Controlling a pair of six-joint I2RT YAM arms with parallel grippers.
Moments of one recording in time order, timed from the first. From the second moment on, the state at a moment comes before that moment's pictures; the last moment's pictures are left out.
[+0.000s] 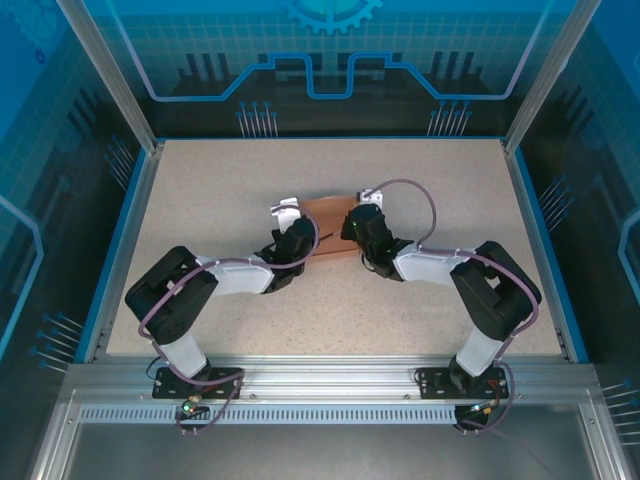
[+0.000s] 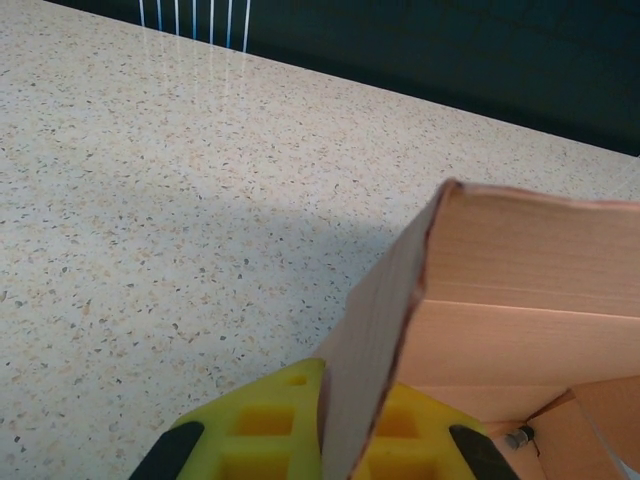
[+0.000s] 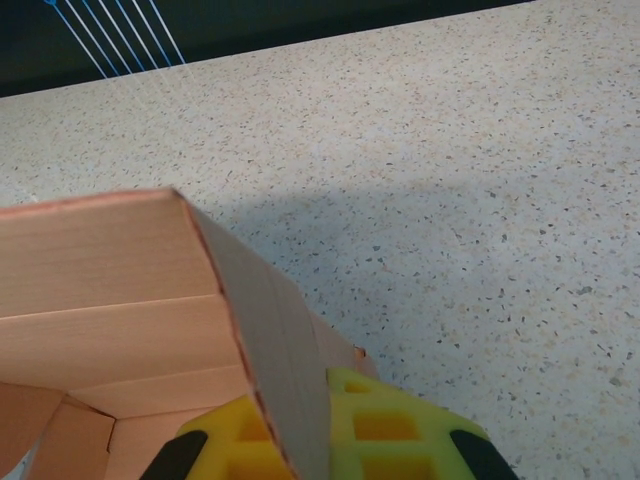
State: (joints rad) left arm -0.70 1.71 0.80 0.42 -0.70 -0.61; right arm 0.66 1.70 0.86 0.33 0.42 0.49
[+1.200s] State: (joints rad) left arm -0.76 1.69 0.62 0.67 -0.75 -0.60; right arm 0.73 1.67 0.69 0.52 0.50 0.49
